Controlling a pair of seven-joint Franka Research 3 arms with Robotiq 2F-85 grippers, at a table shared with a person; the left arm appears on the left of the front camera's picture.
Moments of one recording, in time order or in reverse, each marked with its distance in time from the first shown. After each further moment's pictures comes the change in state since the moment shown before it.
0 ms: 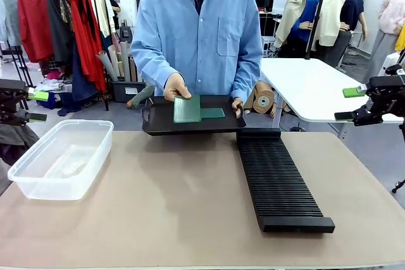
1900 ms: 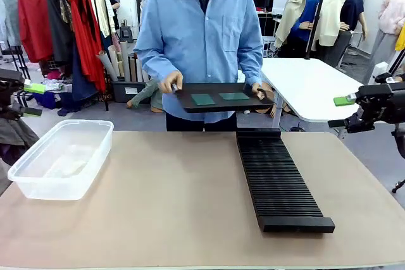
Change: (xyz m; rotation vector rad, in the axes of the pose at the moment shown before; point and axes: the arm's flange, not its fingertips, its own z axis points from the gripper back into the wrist) left arm 0.007 -0.025 0.008 0.023 0.040 0.034; right arm 0.000 -0.023 -0.011 0.006 0.022 -0.037
